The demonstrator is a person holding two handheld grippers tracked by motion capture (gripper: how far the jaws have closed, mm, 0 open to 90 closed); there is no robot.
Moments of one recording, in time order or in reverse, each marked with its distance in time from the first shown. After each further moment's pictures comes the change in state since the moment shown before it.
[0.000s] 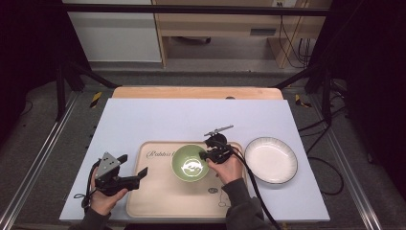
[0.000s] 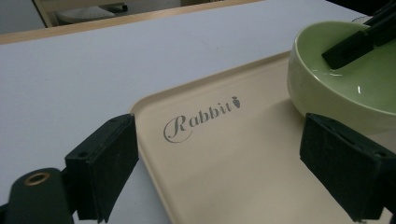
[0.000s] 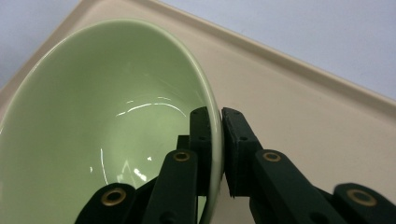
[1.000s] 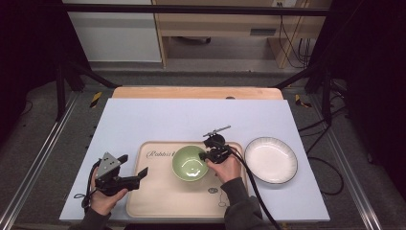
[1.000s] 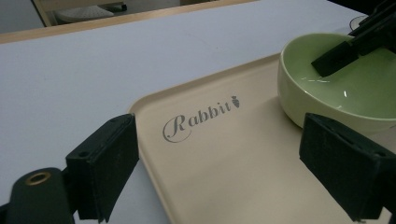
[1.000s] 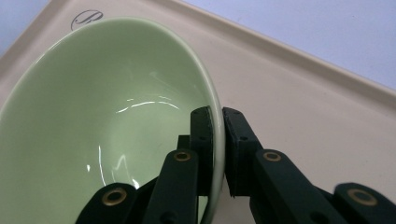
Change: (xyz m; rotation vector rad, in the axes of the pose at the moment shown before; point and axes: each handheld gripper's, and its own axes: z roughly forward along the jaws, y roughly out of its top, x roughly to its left) left arm 0.000 0.000 0.000 0.002 -0.002 0.001; right arm -0.004 -0.001 0.014 0.034 -0.005 0.004
